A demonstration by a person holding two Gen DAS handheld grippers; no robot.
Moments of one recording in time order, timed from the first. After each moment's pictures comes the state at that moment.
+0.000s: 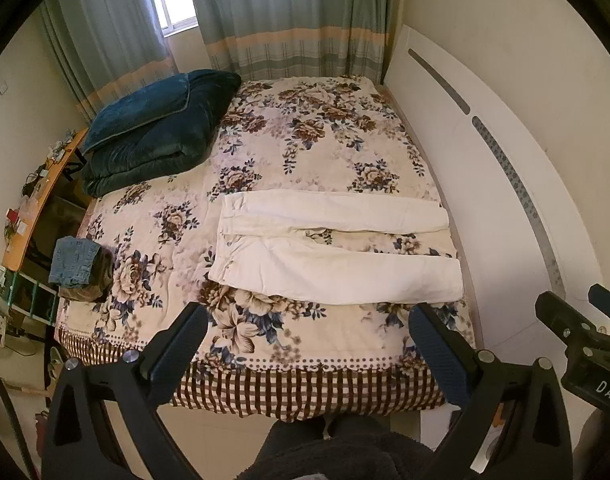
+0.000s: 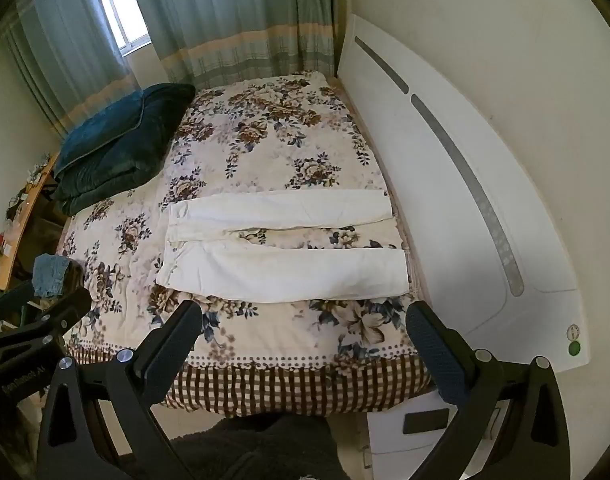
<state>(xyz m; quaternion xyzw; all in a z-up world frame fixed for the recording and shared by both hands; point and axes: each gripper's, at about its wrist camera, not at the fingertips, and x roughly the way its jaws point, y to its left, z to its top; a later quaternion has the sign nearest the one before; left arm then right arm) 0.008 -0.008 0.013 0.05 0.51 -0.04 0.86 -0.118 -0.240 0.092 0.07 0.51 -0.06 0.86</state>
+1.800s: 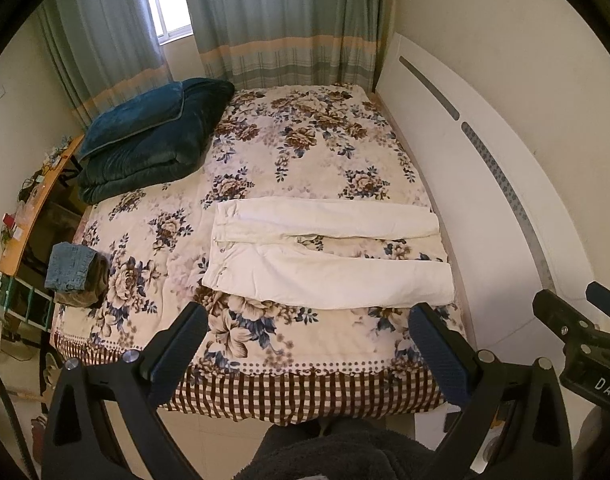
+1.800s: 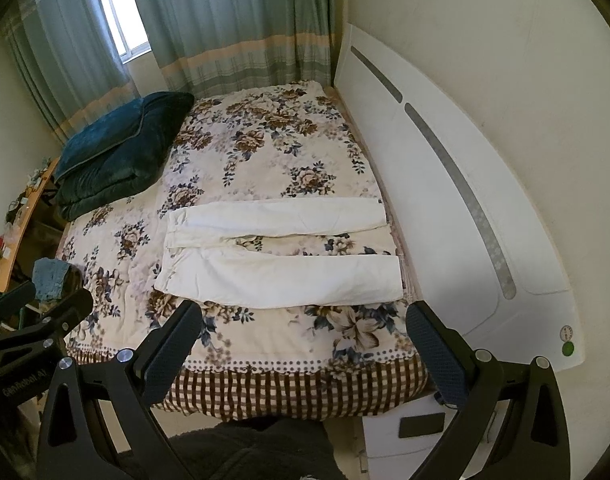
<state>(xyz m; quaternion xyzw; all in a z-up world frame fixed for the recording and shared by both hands) 0.004 -0.017 0.023 0.04 0.49 -0.05 0.87 -0.107 -0.257 0.130 0.06 0.50 -0.06 0.86</state>
